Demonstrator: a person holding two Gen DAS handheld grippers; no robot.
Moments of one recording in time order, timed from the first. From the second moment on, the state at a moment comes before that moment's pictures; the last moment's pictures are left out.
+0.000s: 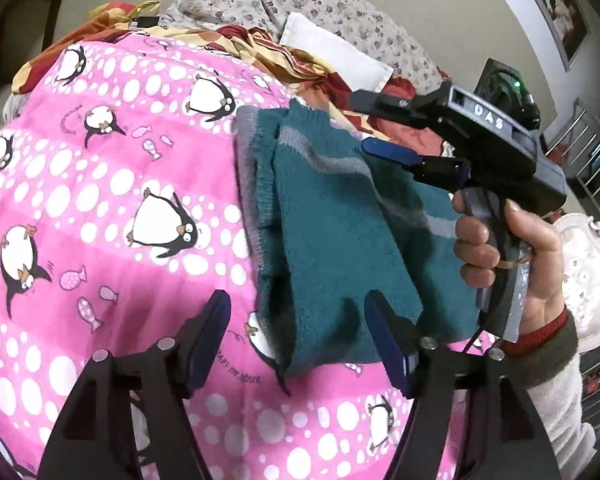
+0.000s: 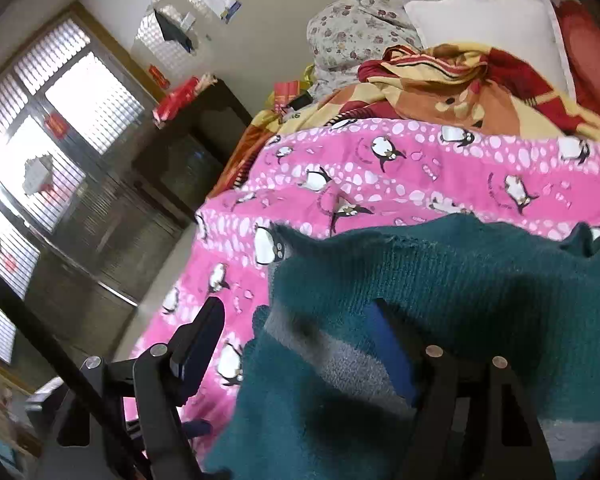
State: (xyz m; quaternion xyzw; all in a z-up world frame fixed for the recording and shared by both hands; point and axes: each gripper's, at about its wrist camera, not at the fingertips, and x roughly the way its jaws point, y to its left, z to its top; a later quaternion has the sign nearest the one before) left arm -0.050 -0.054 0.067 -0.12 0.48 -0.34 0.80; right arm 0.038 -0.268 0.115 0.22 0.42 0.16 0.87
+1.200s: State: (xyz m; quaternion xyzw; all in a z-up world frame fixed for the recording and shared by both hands) left arm -0.052 -0.079 0.037 -0.21 0.48 -0.33 0.78; right arm 0.076 -0.196 0.112 0.04 0.46 0.04 0.89
